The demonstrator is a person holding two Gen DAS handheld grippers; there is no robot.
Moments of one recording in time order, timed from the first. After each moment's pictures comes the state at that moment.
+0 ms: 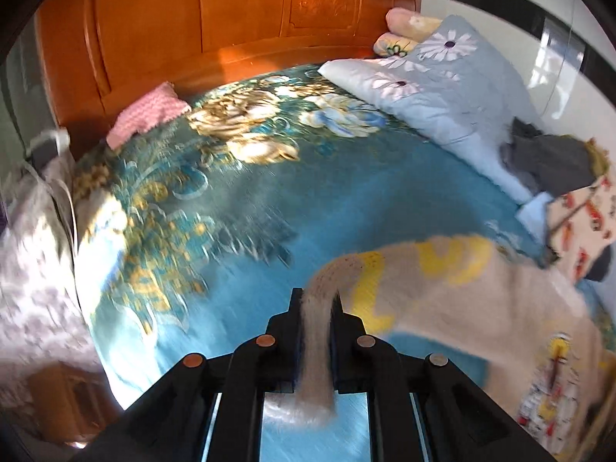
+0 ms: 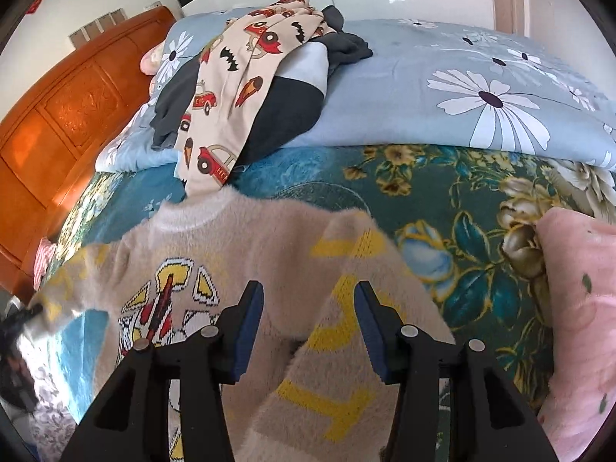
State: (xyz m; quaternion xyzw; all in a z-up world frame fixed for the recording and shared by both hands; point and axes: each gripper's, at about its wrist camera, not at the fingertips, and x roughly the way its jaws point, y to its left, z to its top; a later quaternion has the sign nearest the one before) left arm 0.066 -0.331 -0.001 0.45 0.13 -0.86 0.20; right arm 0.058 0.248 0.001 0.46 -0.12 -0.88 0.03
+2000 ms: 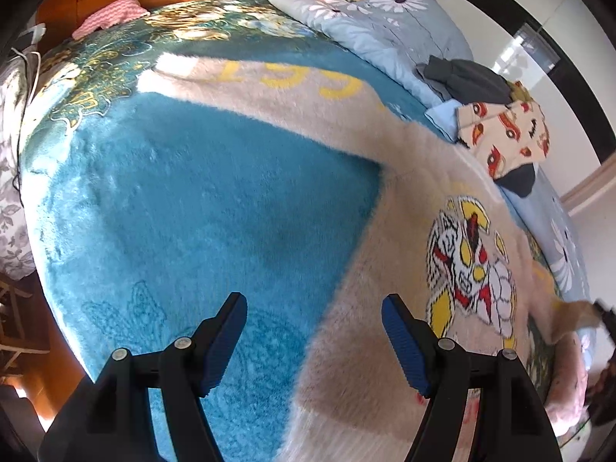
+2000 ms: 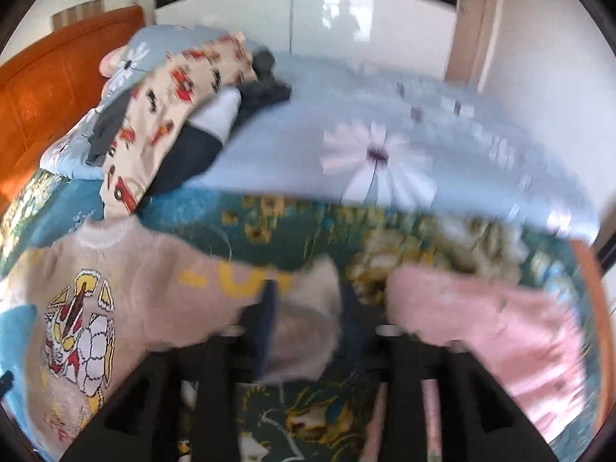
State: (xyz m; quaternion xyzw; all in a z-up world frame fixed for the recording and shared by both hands) left arm 0.198 -0.185 -0.050 0.49 0.25 -0.84 0.05; right arm 0.100 0.319 0.072 0.40 0.02 -0.91 -0.09
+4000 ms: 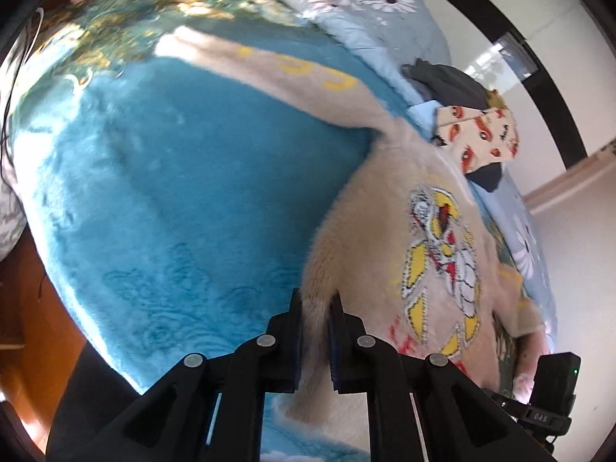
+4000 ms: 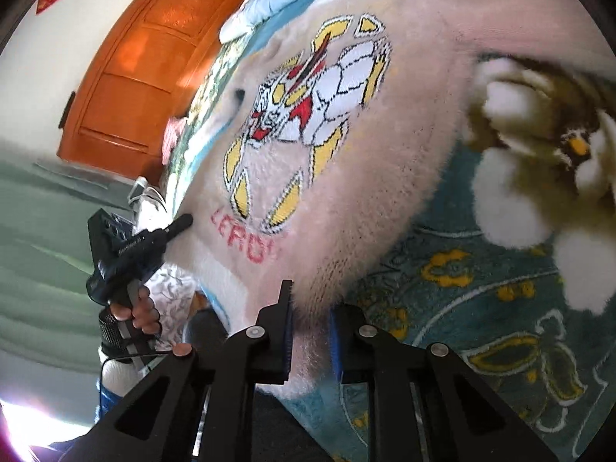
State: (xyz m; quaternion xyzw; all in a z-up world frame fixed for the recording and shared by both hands) left arm 0.228 -0.233 -0.061 0.49 0.31 -0.82 0.00; right arm 0.209 0.155 -0.080 0.60 -0.23 -0.71 0.31
